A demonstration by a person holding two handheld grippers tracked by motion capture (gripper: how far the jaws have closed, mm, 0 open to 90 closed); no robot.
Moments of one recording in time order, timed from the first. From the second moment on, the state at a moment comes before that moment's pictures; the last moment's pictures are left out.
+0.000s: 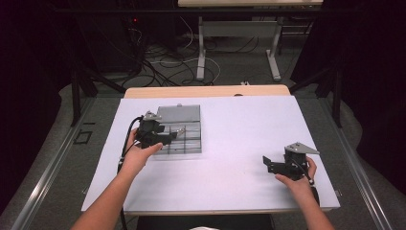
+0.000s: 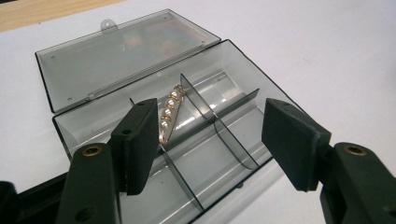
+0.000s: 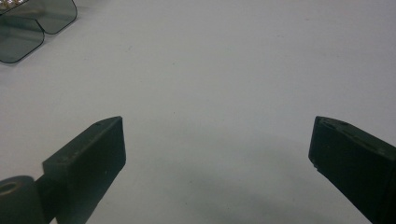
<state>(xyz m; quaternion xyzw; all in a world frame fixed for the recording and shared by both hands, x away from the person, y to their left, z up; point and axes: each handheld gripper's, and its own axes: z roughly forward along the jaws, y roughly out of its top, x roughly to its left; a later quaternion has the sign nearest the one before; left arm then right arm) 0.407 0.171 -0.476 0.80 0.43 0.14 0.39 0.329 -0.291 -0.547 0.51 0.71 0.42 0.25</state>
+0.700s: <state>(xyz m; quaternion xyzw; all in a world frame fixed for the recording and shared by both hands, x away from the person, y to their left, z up) 0.383 0.200 -0.480 0.78 0.46 0.15 0.40 0.329 -0.291 -0.546 0.51 0.71 0.42 0.25</state>
